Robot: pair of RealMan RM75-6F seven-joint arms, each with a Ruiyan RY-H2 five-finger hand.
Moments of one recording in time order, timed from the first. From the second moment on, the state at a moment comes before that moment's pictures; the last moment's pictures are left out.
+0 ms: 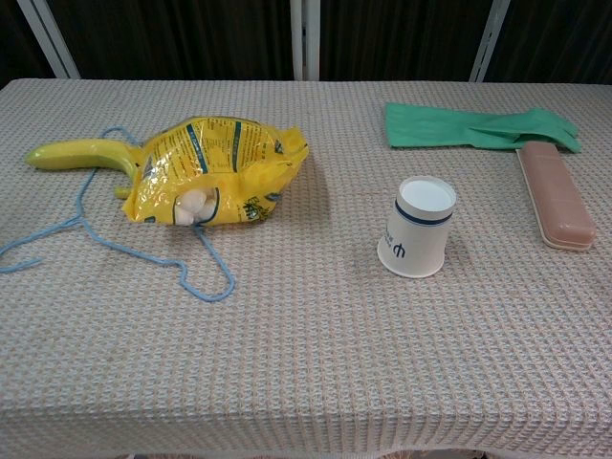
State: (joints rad) left arm -0.12 -1.03 -0.03 -1.71 1.53 1.51 0.09; right arm 0.06 -1.17 0.00 -1.59 -1.55 1.57 -0.11
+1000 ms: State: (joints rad) left arm -0.12 -1.01 -0.04 -1.71 1.54 1.50 0.05; right arm 0.45 -1.39 0.10 -1.96 -1.40 1.07 -1.17
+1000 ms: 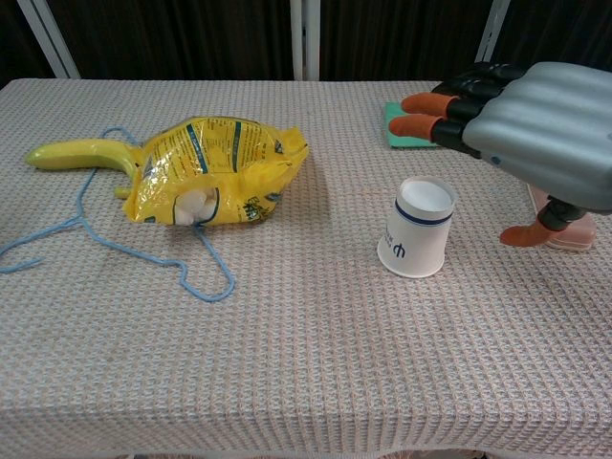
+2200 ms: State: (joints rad) left arm -0.13 -1.01 -0.04 -1.70 1.53 1.47 0.04; right arm 0.58 -1.55 0.15 -1.76 -1.25 1.14 -0.79
